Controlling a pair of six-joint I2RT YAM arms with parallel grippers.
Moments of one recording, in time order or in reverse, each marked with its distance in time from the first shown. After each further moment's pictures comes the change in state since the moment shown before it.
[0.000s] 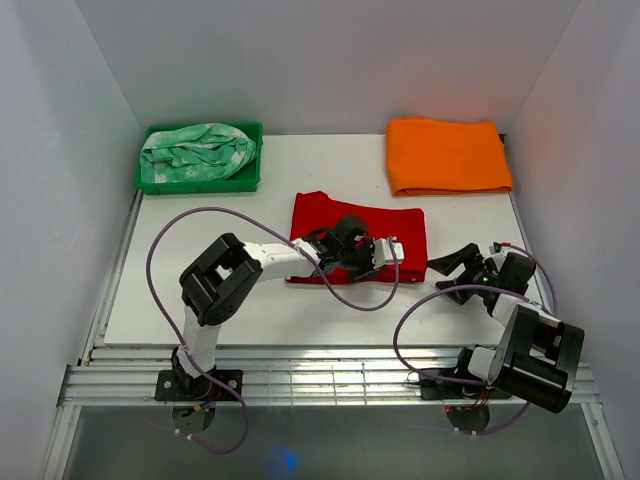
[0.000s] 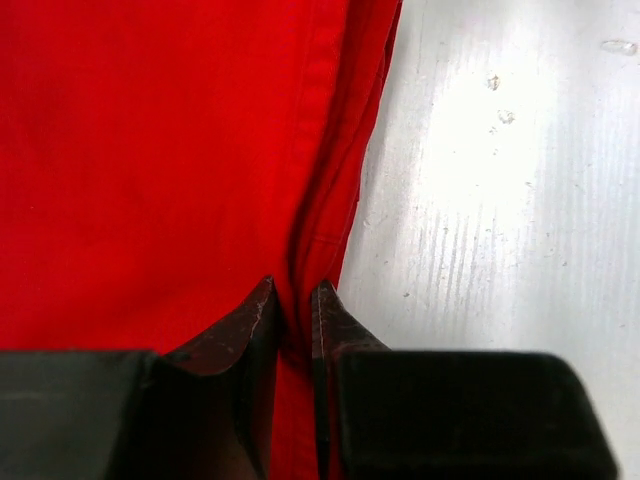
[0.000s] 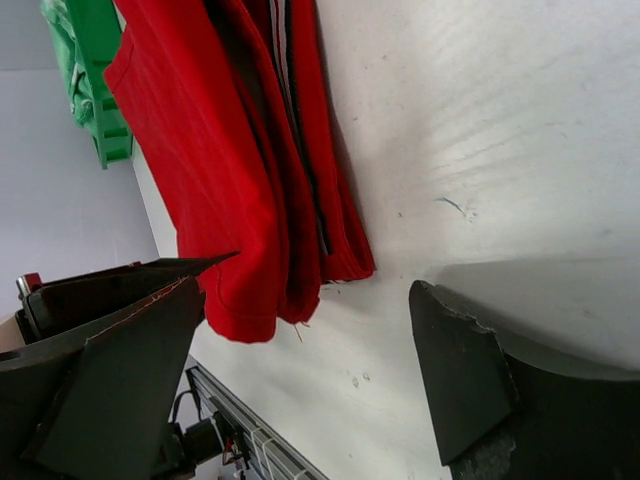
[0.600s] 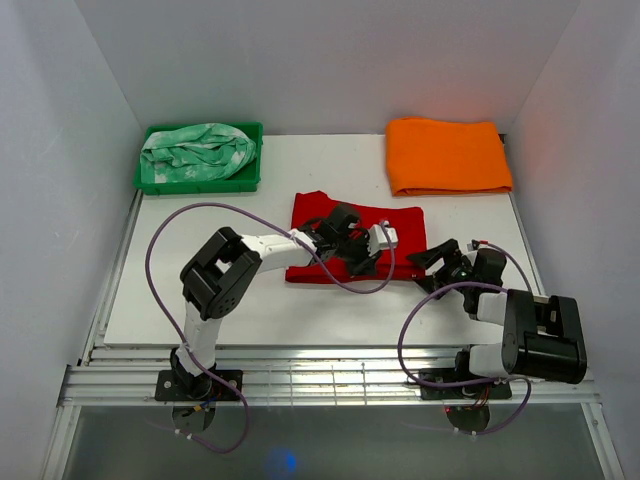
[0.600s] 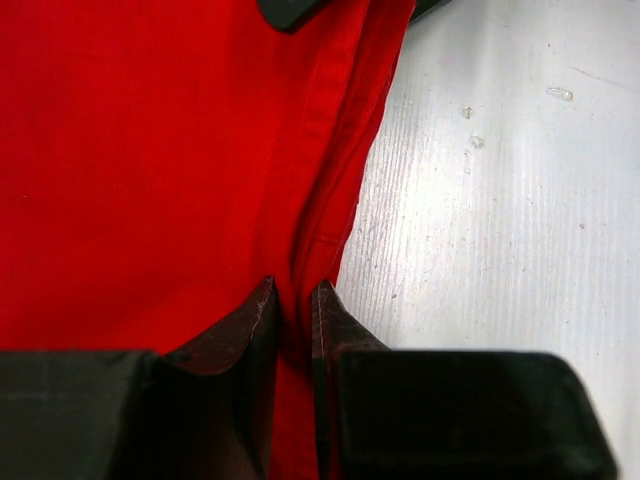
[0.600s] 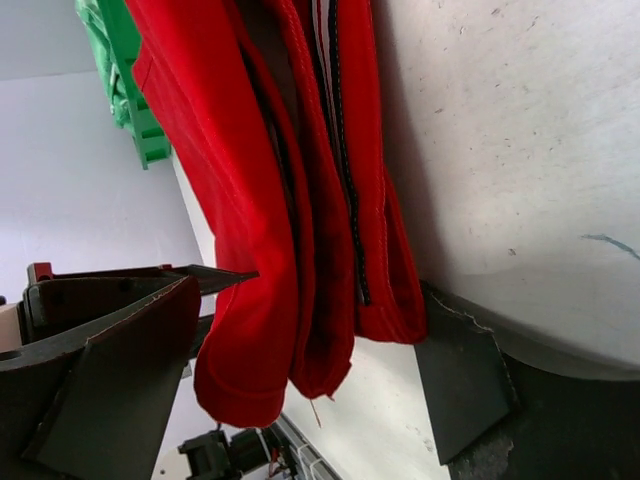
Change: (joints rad) left arm 0.077 0.034 0.055 -0.033 0.180 -0.123; right arm 0.267 0.127 -0.075 0.393 0.151 0.331
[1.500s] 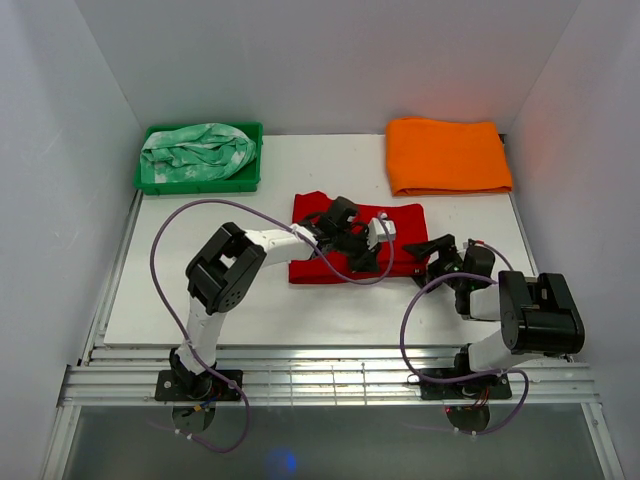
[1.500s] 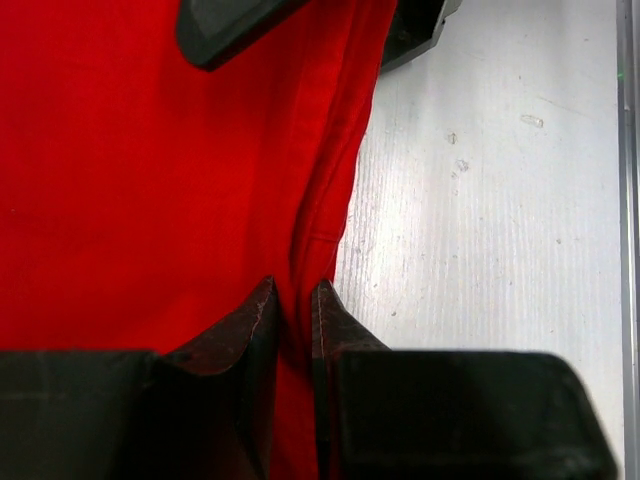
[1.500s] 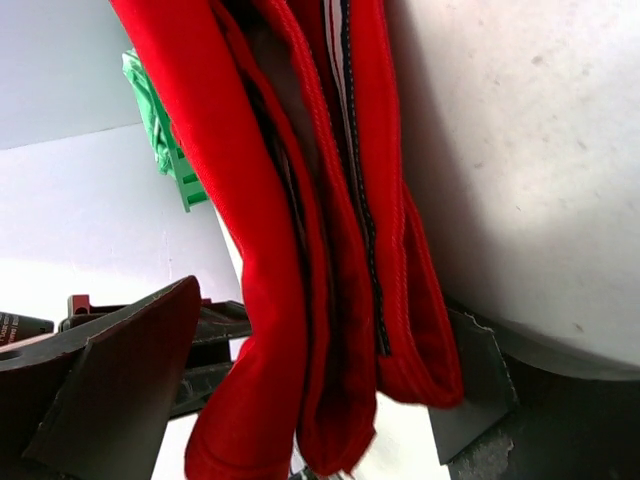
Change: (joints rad) left arm 0.032 0.053 0.050 0.015 0.122 -0.041; right arm 0.103 0.145 -0.010 0.276 0.132 0.237
